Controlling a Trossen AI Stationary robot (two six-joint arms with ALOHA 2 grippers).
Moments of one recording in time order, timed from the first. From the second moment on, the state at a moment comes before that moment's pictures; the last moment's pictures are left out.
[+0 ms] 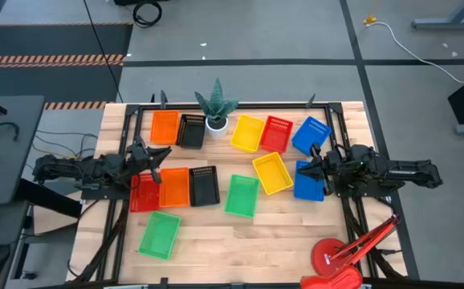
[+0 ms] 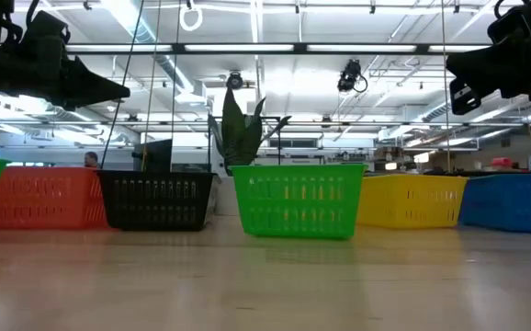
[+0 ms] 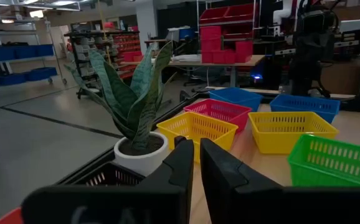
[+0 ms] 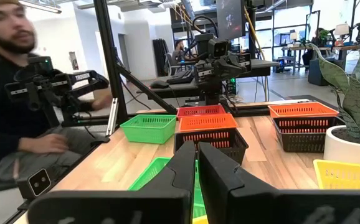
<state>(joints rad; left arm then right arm) -0.12 0.05 0.03 0.04 -0.64 0.06 -0.09 0.01 0.01 0.08 -0.23 0.11</state>
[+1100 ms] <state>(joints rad) -0.12 0.05 0.03 0.04 -0.64 0.06 -0.09 0.01 0.01 0.31 -0.09 0.42</state>
